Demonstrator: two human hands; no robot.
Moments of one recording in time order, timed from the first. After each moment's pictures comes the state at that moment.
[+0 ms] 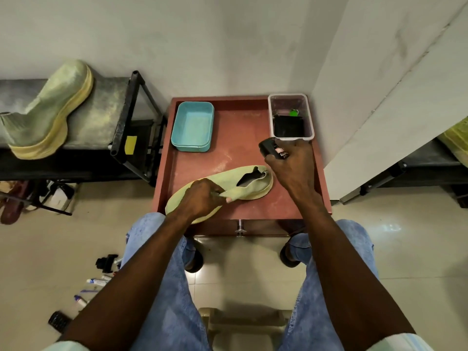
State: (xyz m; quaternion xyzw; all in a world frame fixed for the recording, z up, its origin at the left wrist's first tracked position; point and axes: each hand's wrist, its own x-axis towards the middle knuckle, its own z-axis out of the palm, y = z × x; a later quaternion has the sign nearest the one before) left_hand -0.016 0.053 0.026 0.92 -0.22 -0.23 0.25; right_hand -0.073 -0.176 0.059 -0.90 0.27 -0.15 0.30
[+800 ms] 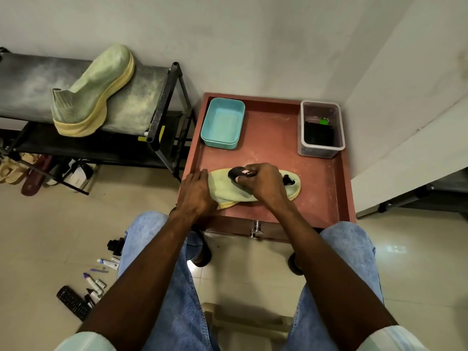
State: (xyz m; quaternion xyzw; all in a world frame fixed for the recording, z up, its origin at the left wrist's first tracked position) left_hand 0.000 0.117 0.004 0.97 -0.15 -0.14 0.12; right_hand -0.039 -0.071 0.042 -0.93 0.18 0.02 0.31
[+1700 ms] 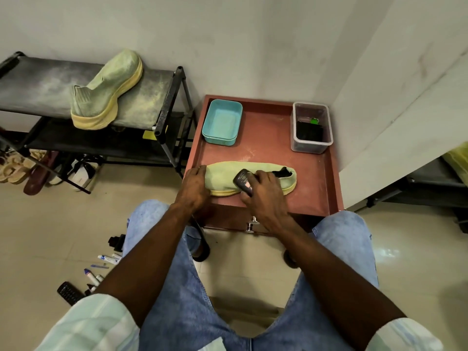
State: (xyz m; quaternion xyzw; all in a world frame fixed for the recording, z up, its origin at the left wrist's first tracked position) left_hand -0.023 0.130 0.018 0.96 -0.15 -0.11 0.22; right_hand -0.118 -0.053 0.049 -0.98 0.06 -0.08 0.15
